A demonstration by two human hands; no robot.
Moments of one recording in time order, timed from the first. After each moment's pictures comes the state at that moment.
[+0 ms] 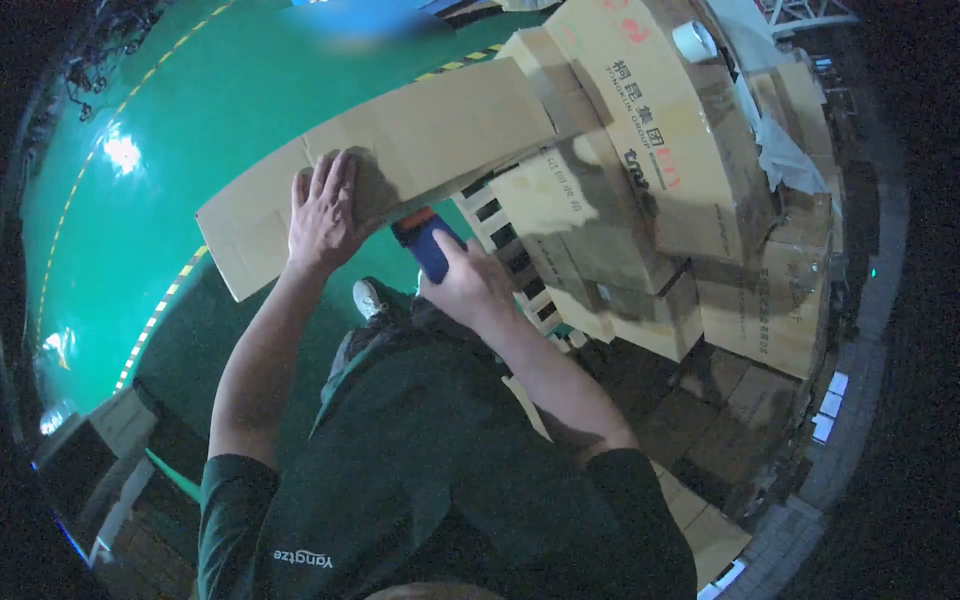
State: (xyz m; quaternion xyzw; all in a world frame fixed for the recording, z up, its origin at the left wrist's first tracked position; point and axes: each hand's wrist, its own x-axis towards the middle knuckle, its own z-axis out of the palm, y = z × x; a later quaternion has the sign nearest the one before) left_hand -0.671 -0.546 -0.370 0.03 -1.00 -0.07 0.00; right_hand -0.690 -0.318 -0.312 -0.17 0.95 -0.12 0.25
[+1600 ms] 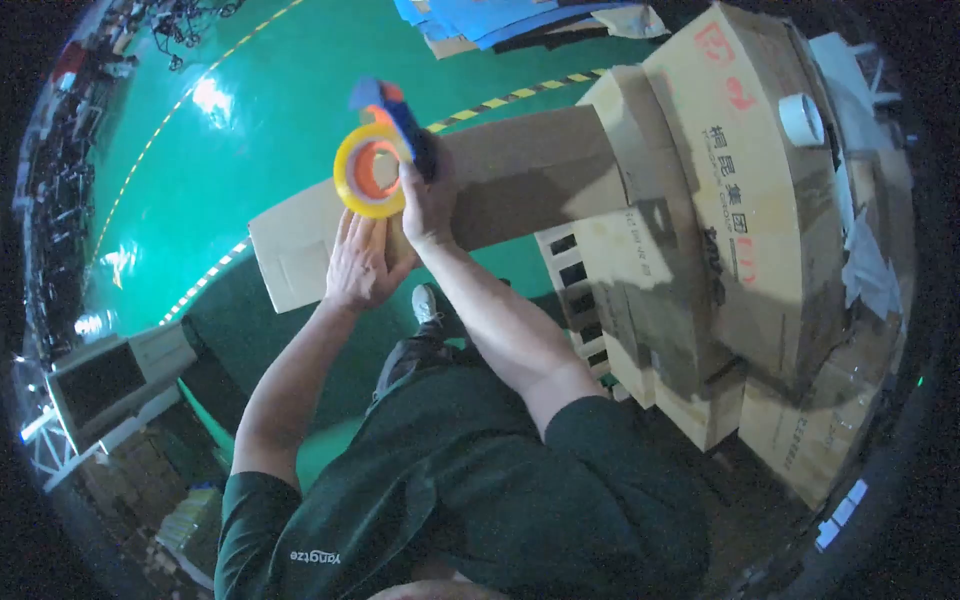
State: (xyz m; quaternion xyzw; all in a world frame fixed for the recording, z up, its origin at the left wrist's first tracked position) left_hand -0.677 -0.545 -0.376 0.05 -0.98 -0.11 0.13; right_hand -0.805 -0.486 -0.386 -0.10 0.59 -0.80 0.11
